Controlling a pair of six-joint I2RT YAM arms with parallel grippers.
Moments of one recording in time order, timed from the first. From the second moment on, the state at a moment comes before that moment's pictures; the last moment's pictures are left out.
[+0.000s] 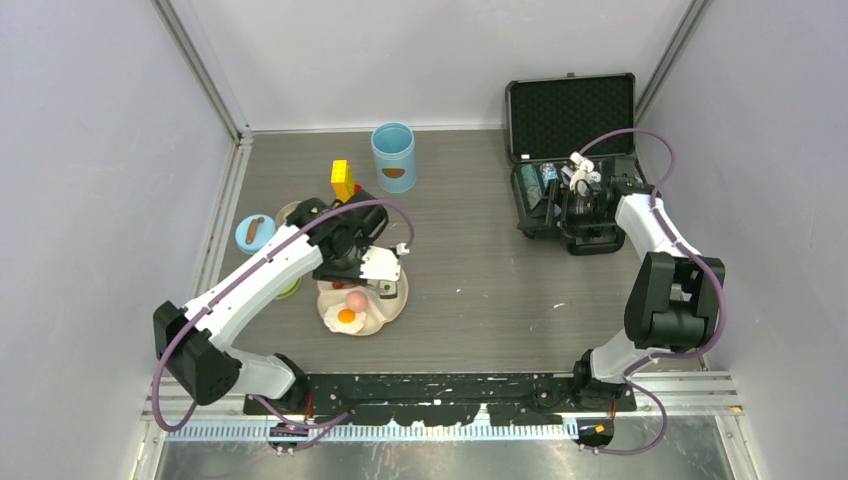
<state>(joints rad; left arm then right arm) -0.67 1.34 1.29 -1.35 -0.24 1.00 -0.14 1.58 1.14 -0.71 -0.90 0.11</state>
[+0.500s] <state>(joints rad) -0.96 1.50 1.46 -1.45 -0.48 0.95 -0.15 1.58 1.14 -0.71 -0.91 0.11</state>
